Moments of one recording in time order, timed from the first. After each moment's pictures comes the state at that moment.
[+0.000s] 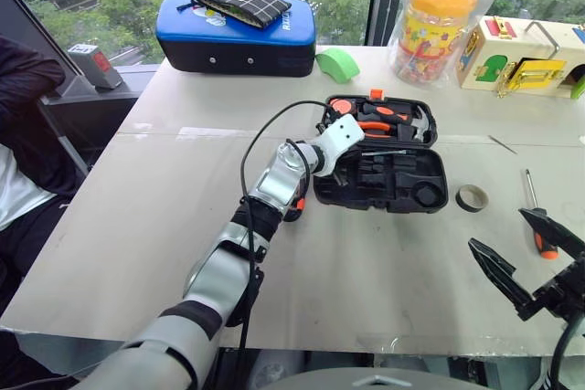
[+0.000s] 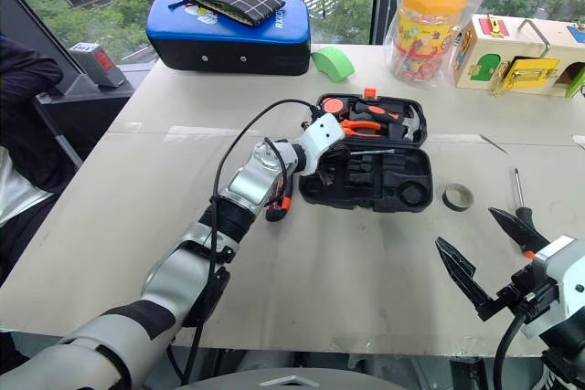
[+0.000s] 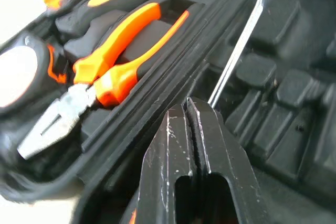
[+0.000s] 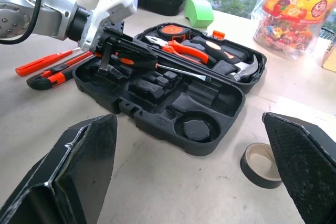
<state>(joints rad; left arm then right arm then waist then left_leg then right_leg) -0.87 0.18 -0.33 0.62 0.19 0.18 -0.67 0.74 -0.48 -0.60 -0.94 0.68 0.30 0.60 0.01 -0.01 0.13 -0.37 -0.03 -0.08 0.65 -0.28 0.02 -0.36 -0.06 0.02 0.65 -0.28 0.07</state>
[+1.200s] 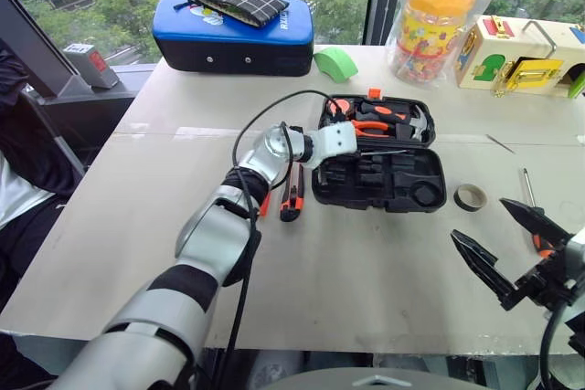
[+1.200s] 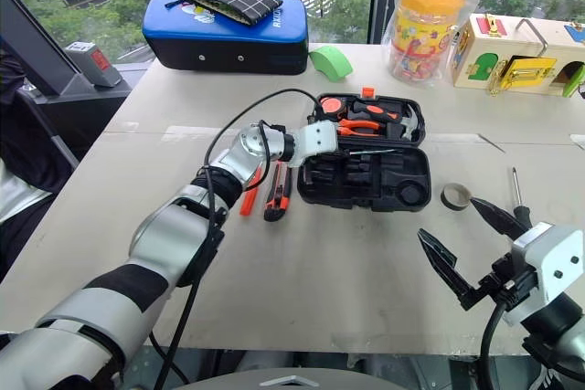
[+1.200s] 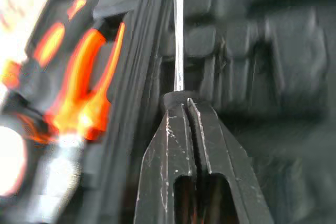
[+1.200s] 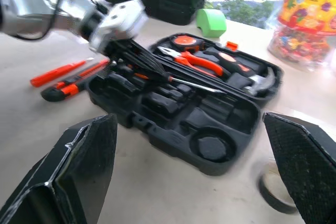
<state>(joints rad) -1.12 0.18 -0.25 1.19 0.15 -0.24 -0.99 0.67 -0.54 -0.52 -0.99 0.71 0.37 0.52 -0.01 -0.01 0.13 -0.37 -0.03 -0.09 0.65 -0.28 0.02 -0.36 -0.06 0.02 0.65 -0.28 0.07</state>
